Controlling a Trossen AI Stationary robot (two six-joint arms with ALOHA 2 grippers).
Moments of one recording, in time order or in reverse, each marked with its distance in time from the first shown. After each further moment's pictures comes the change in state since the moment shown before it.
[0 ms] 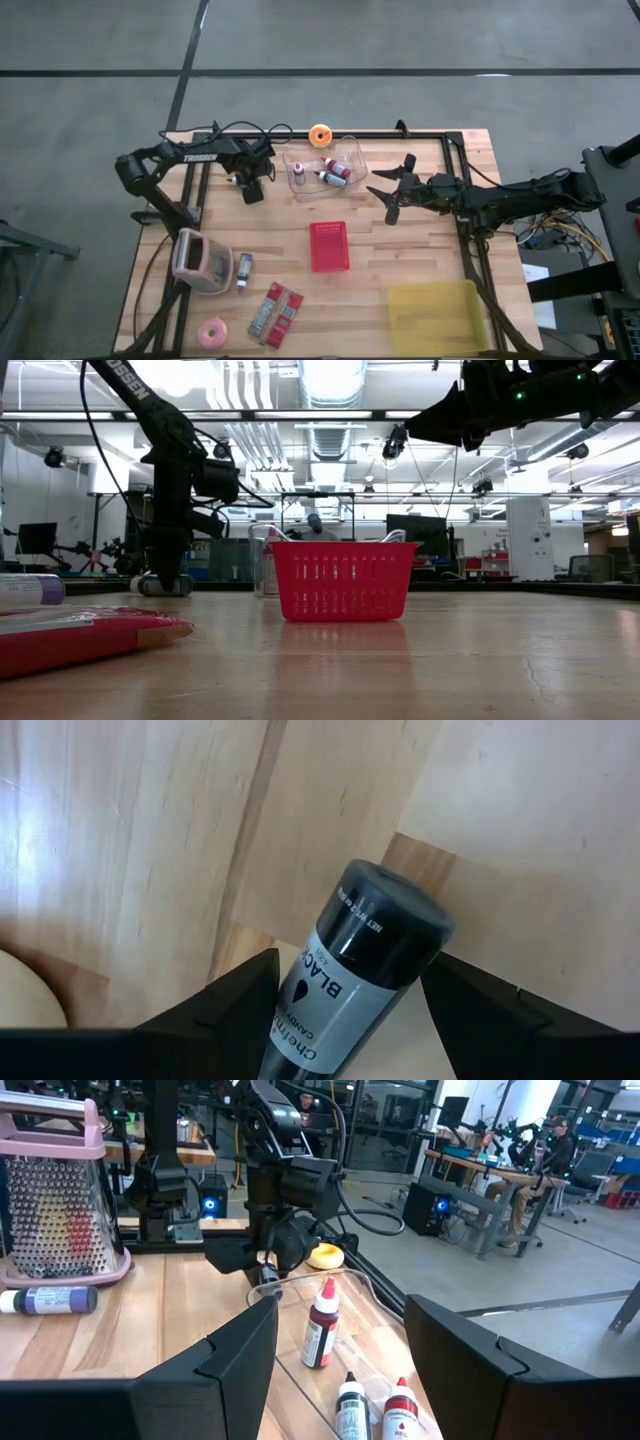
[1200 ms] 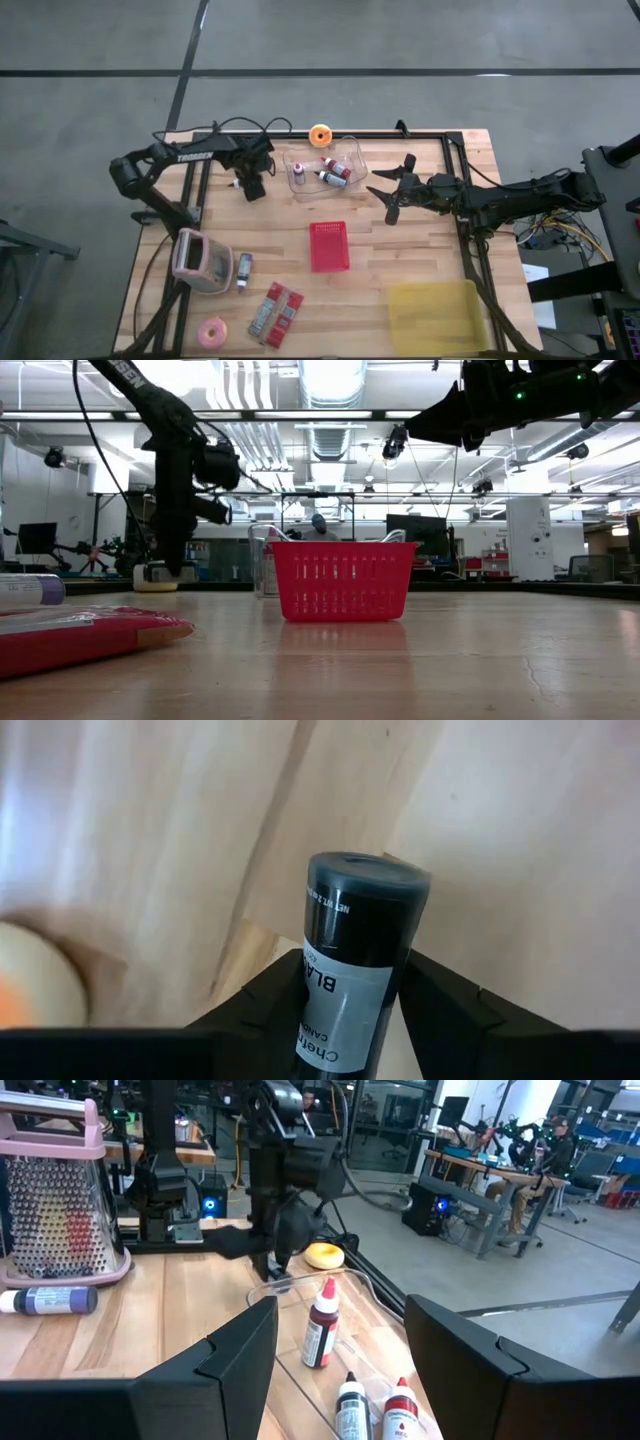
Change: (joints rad) left arm -0.003 -0.052 0.055 -0.070 0.030 -0.063; right arm 0.000 0.000 0.000 0.000 0.000 0.002
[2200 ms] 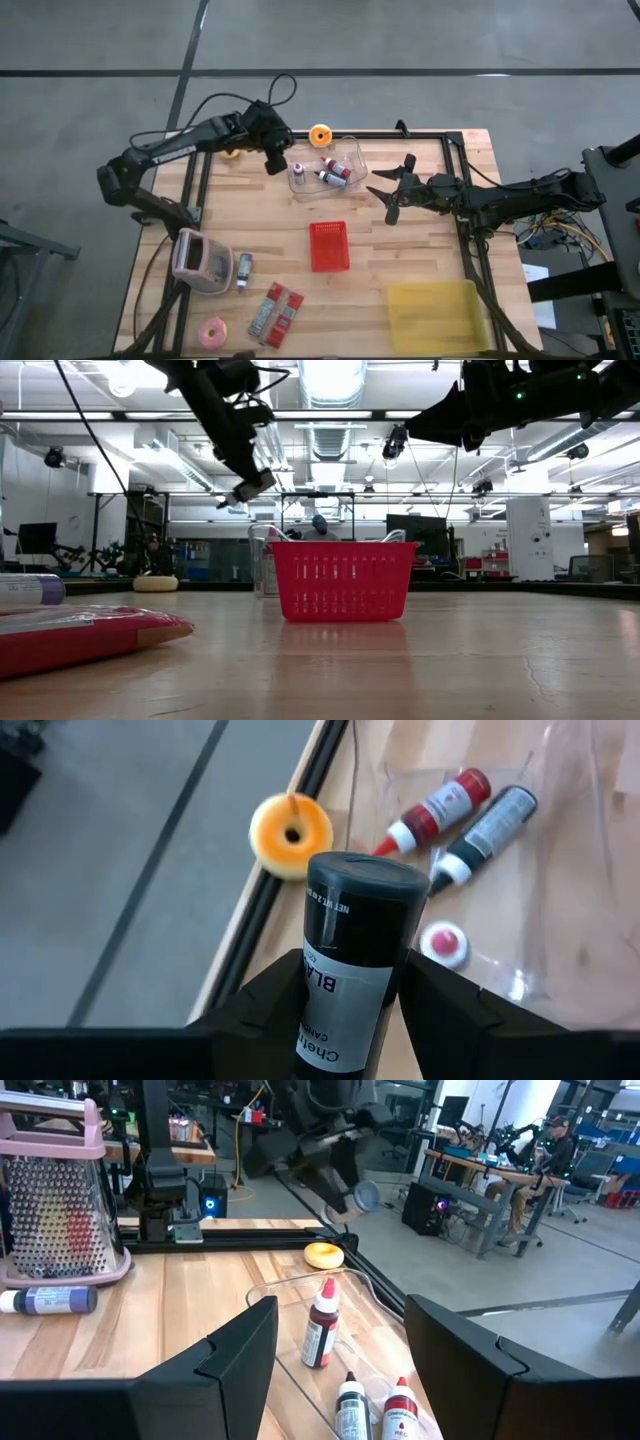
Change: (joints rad) left arm -0.100 -0.111 0.323 0.166 -0.019 0.077; right arm 0.000 -0.001 0.000 -0.002 0.000 -0.001
